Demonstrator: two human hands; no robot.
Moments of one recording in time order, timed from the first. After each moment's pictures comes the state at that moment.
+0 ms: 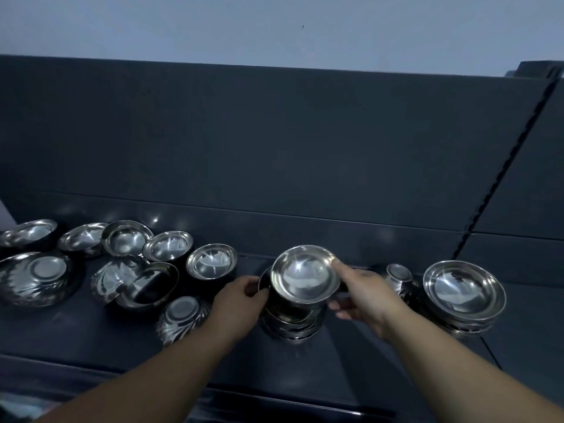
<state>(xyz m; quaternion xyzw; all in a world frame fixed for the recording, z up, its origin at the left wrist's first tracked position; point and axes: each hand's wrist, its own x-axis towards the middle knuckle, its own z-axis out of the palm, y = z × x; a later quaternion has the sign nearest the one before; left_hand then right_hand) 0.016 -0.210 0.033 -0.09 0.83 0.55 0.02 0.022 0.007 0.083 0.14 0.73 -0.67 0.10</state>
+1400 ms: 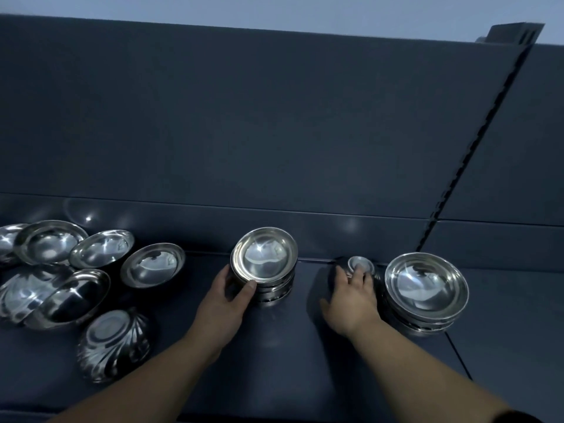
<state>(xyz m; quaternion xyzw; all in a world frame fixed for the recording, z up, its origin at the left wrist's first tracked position) -0.013 -0.141 0.003 -0.06 0.75 0.65 0.01 -0.020 0.079 0.008 0.13 0.98 -0.14 0.08</state>
